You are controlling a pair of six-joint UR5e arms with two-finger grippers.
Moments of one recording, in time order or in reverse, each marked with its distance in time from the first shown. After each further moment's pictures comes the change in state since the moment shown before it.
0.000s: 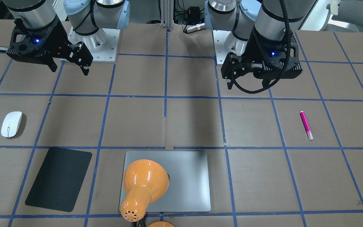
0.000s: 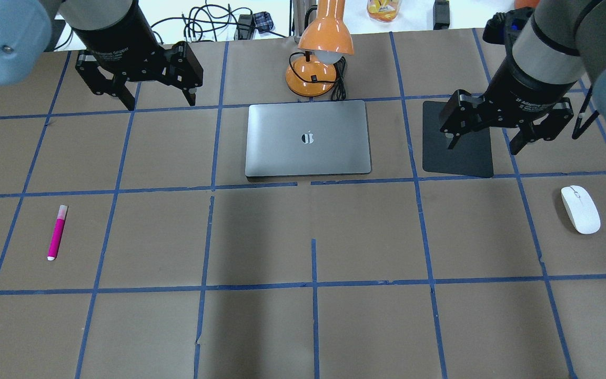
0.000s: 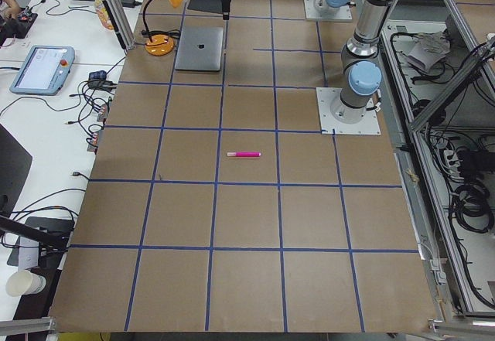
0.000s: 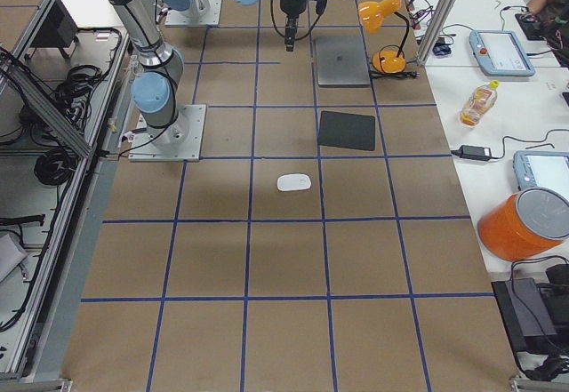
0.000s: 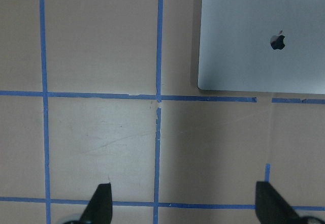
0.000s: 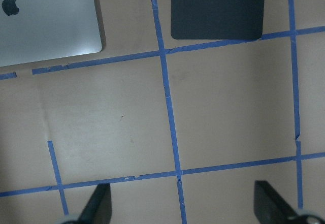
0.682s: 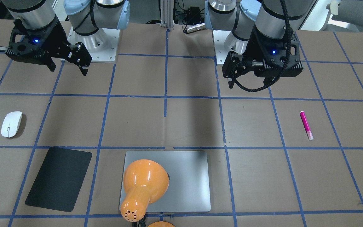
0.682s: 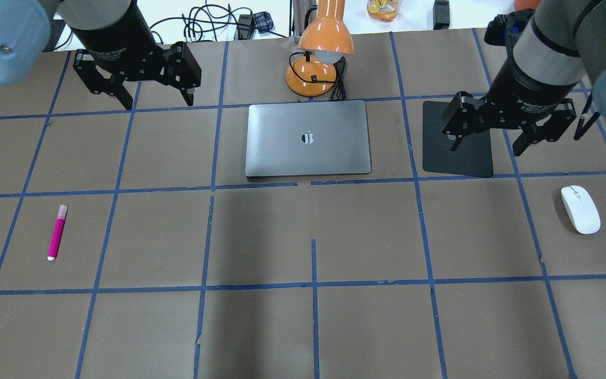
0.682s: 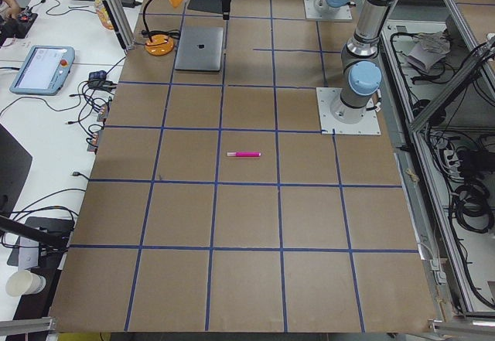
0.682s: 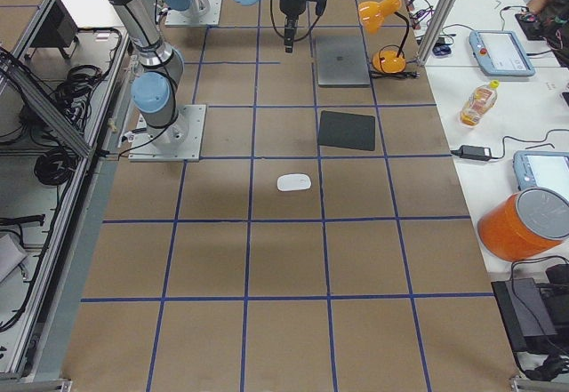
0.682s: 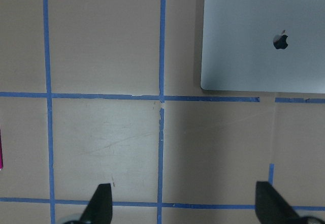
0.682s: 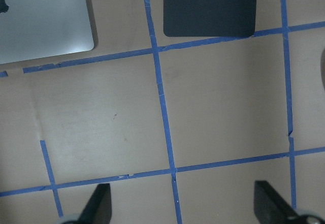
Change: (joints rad) left arm 0.000 0.008 -0.002 -0.004 0.013 0.008; right arm -0.004 0.001 0.001 0.005 -0.012 0.008
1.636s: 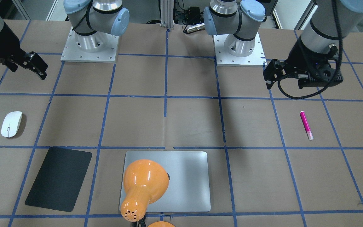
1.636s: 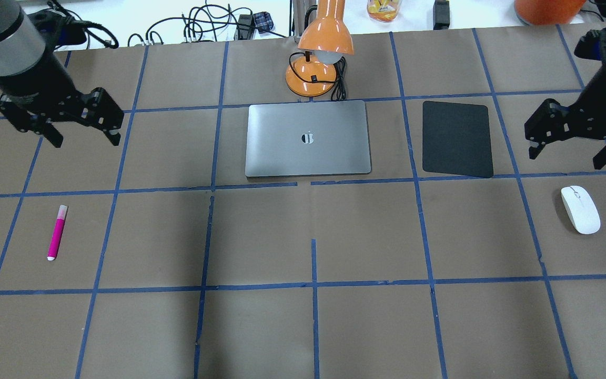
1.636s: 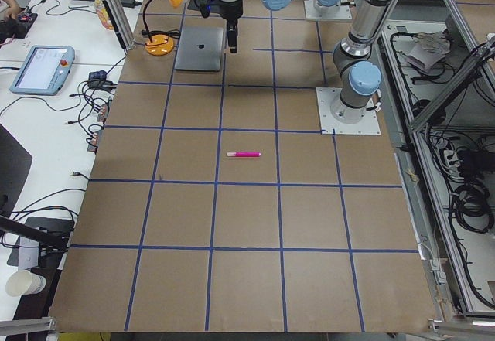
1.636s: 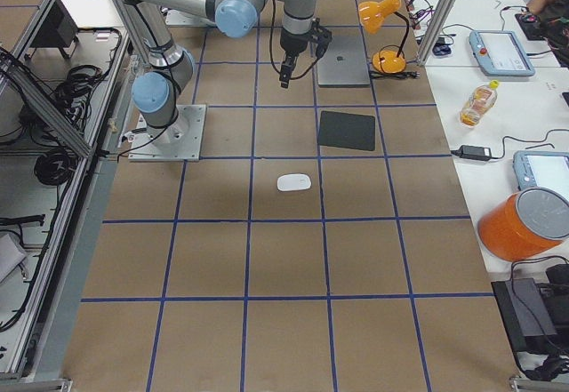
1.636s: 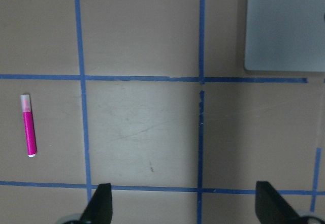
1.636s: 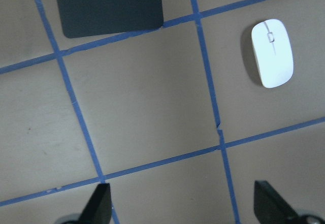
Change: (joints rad) left arm 0.303 0.080 -0.213 0.037 0.032 0.324; right arm -0.295 0.011 0.057 -0.007 -0.063 -0.203
